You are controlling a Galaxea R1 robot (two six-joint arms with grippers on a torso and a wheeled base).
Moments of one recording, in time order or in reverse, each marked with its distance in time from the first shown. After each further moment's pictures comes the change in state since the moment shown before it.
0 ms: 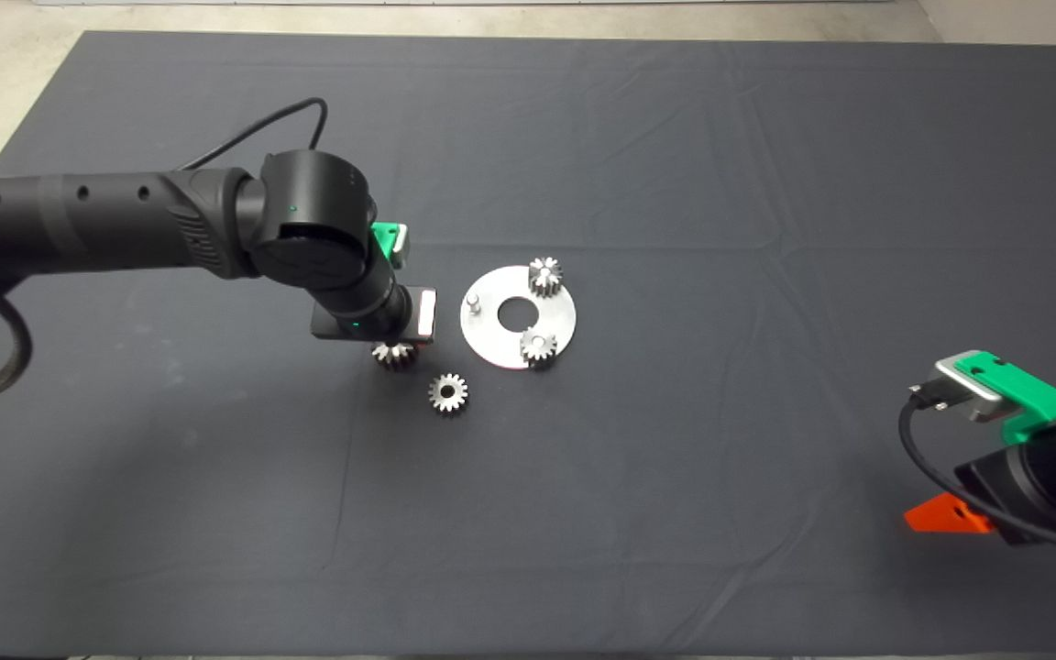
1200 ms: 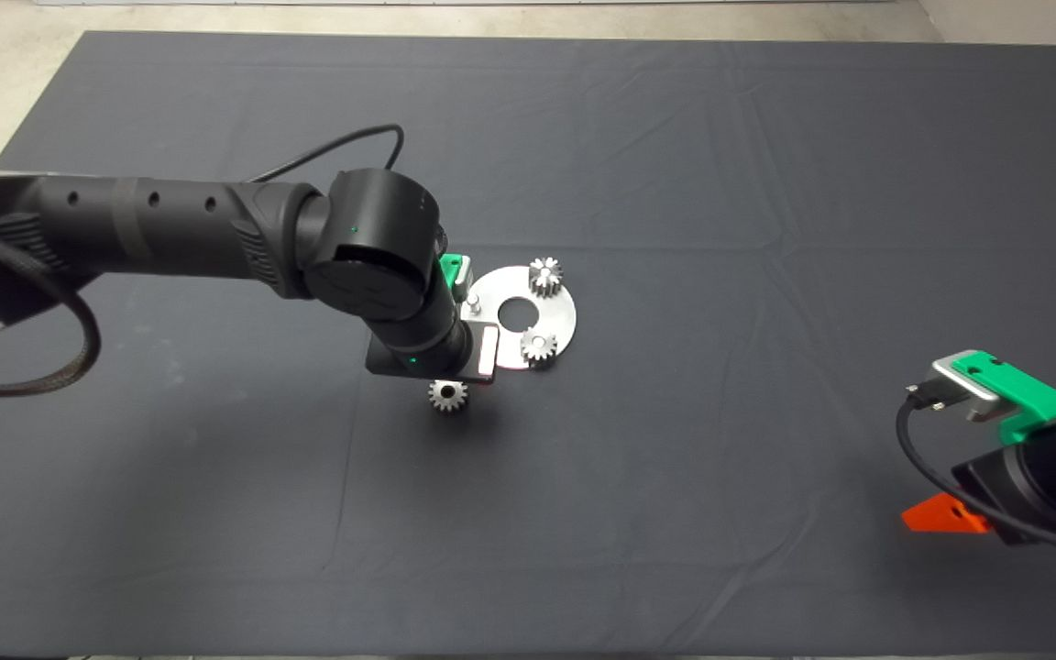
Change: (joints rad) left arm -0.002 0.105 0.076 -0.087 0.001 -0.102; right arm 0.000 0.004 0.000 0.000 0.000 0.000
